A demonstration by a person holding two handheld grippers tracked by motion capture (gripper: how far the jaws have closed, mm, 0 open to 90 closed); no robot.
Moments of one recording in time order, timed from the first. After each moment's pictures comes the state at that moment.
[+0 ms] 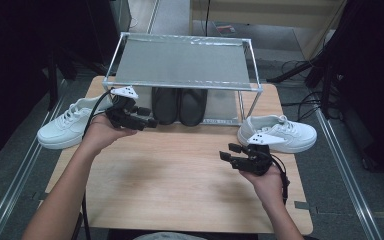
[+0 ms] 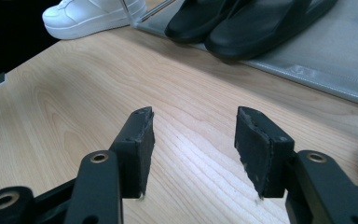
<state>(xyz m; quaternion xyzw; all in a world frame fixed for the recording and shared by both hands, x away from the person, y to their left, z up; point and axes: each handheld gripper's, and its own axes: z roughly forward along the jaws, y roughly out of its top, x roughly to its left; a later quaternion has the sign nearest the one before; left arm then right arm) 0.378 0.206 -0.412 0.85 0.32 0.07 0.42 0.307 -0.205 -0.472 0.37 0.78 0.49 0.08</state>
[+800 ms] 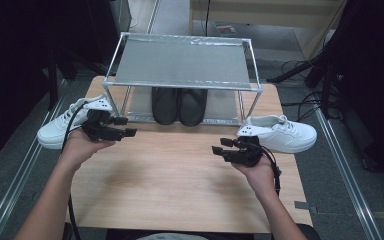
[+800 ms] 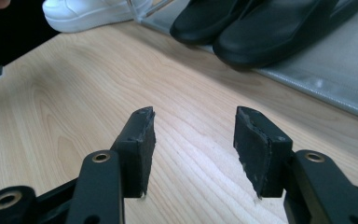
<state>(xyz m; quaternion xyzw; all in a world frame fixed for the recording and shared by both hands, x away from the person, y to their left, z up) 0.350 0.269 -0.437 0.82 0.38 0.09 0.43 0.332 -0.183 -0.474 0.35 0.80 0.49 0.06</state>
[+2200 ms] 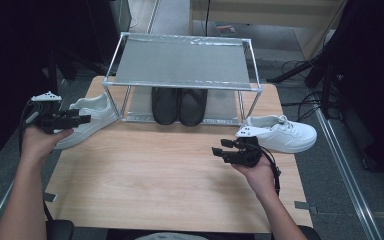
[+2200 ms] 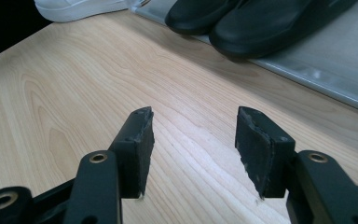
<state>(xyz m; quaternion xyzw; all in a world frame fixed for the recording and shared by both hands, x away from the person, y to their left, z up) 0.364 0.395 -0.447 0.74 0.52 0.17 0.39 0.331 -0.184 -0.478 0.36 0.81 0.47 0.07</state>
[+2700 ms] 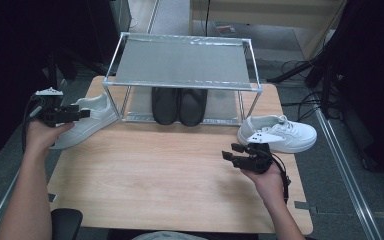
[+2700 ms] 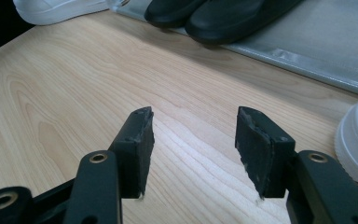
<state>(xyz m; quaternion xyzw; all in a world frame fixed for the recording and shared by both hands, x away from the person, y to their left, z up) 0.397 0.408 -0.467 0.73 0.53 0.16 0.39 0.314 -0.209 -0.480 0.39 0.79 0.46 0.08</state>
